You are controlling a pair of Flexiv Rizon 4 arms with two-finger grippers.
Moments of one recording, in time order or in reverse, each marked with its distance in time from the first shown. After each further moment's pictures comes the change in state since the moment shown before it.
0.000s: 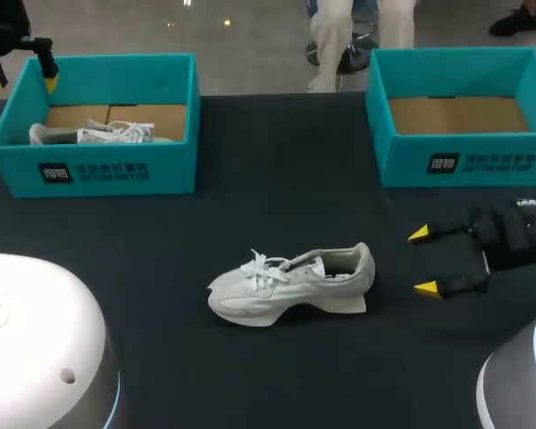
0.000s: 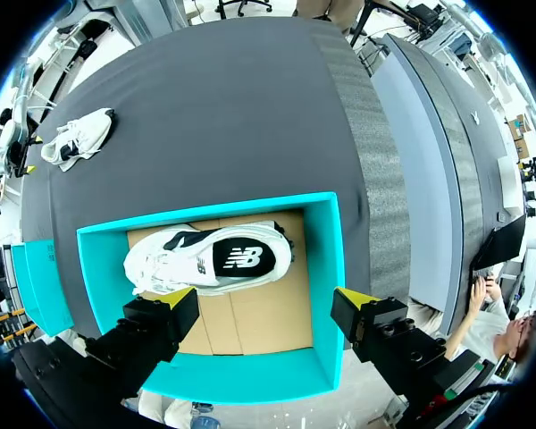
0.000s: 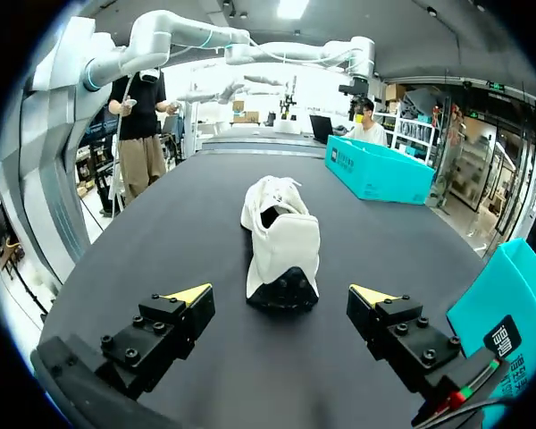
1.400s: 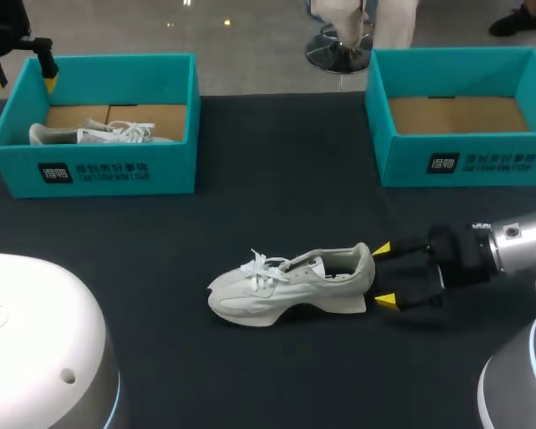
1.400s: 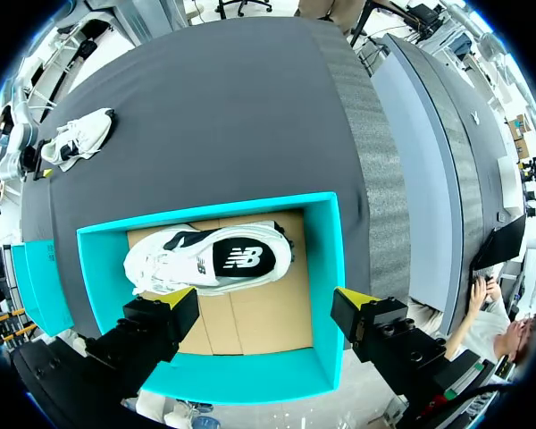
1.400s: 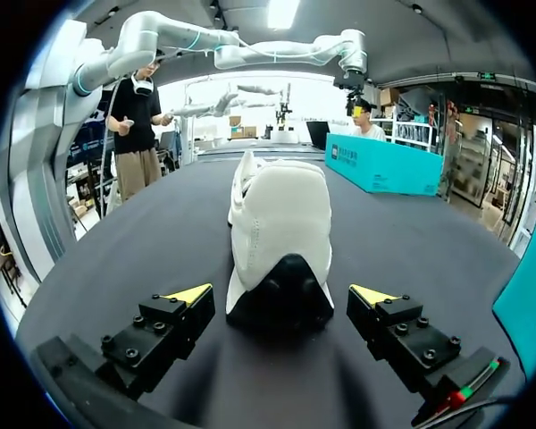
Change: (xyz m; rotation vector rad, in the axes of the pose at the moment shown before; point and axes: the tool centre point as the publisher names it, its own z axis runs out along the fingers) left arm 0.000 0.000 0.000 0.000 0.000 0.000; right arm -0.003 -0.021 0.078 -0.072 0.011 0.073
